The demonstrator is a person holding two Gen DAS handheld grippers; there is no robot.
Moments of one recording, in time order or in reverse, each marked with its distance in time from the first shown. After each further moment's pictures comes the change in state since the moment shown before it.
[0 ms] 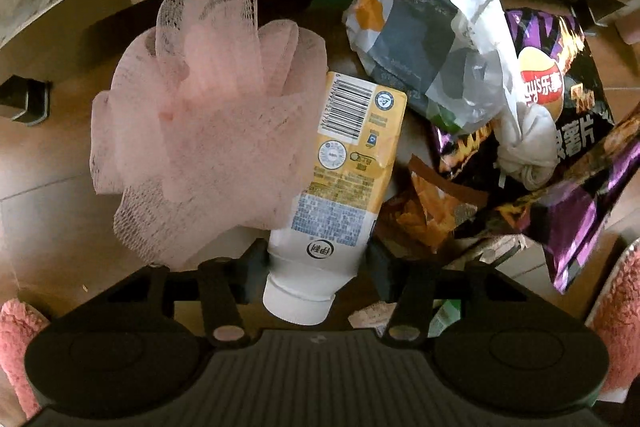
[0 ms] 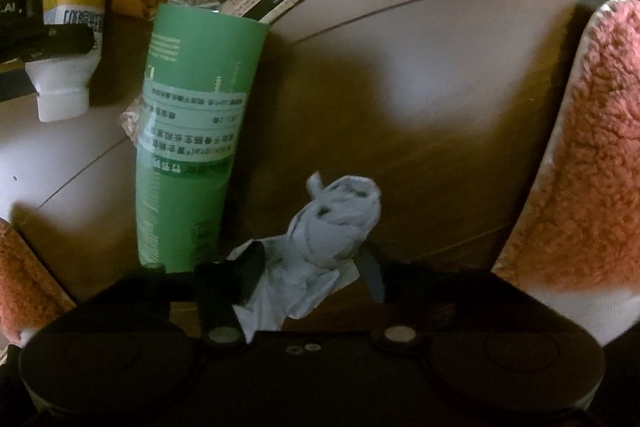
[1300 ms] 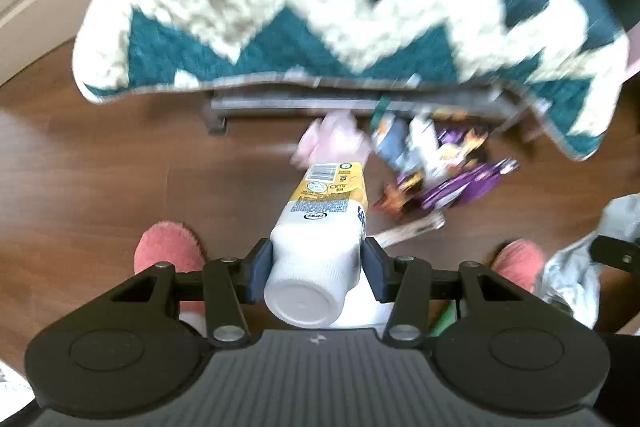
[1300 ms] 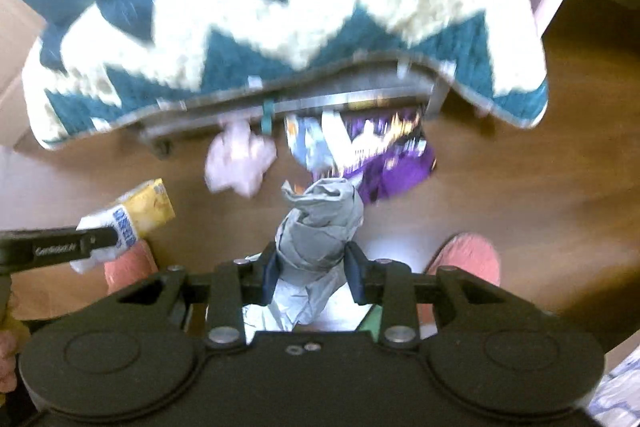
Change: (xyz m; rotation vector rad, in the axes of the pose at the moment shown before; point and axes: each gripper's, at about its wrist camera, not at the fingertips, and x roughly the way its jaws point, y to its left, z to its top) left arm -0.325 0.060 -0.148 -0.159 -0.298 -0.033; right arm -0.332 0.028 -0.126 -0.322 -0.600 0.041
